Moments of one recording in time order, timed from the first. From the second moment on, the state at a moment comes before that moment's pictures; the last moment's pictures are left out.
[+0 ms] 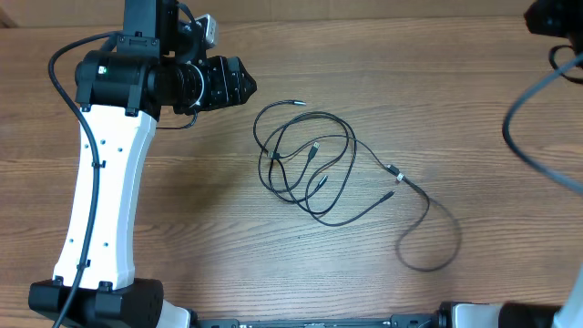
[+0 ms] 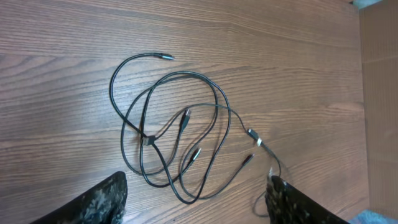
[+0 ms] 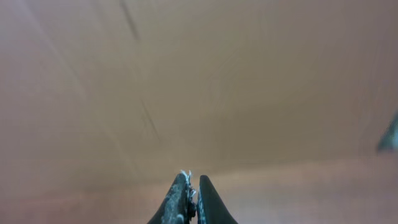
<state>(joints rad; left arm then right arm) -0.14 1.68 1.93 -1.25 0.43 -0.31 -0.07 1.53 2.24 -0.97 -0.11 0.20</state>
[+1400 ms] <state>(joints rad) -0.14 1.68 1.93 -1.26 0.31 -0.29 -0.06 1.75 1.62 -1.22 -0.54 -0.32</state>
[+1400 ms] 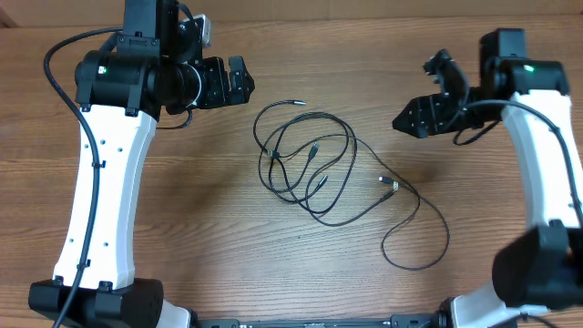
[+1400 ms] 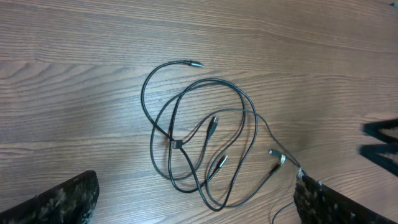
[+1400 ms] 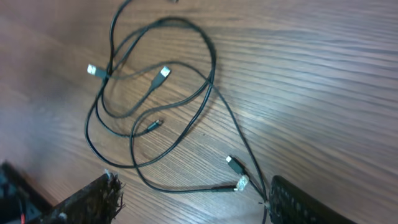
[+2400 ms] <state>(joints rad) -0.14 1.68 1.93 -1.26 0.31 -0.29 0.10 2.20 1.62 -1.06 -0.59 -0.50</state>
